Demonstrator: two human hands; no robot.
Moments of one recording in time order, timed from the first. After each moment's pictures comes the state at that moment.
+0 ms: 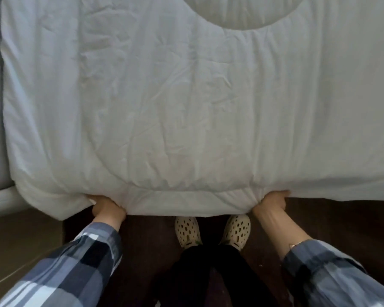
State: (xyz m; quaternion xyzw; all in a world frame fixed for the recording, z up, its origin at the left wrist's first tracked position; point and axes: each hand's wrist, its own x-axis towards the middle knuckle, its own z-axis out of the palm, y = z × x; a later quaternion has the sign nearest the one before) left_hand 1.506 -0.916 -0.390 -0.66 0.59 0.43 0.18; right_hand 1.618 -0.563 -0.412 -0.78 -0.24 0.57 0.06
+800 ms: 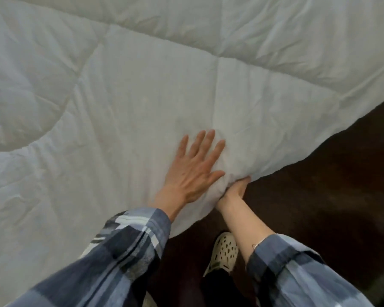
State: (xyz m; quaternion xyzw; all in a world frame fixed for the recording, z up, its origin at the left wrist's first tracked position) left_hand 1.556 -0.366 -0.303 0.64 0.76 -0.01 0.12; right_hand 1.666 -0.307 -0.350 -0.69 -0.09 0.68 0.24
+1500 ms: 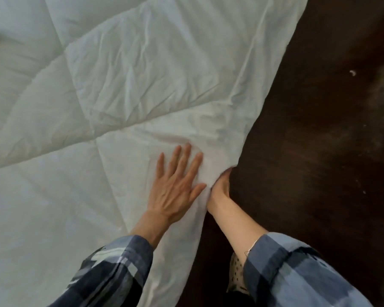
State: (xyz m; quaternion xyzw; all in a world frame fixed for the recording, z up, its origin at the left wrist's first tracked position) left_hand 1.623 -0.164 -0.305 0.77 0.63 -0.09 0.06; right_hand 1.741 -0.124 -0.354 -0.64 0.12 0.68 0.33
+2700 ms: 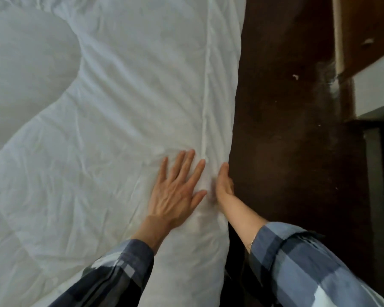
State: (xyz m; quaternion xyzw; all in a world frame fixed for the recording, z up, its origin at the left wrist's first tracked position) left_hand 1.660 0.093 -0.307 0.88 0.46 -0.09 0.06; right_hand 1.806 0.094 -0.365 -0.79 0.01 0.57 0.24
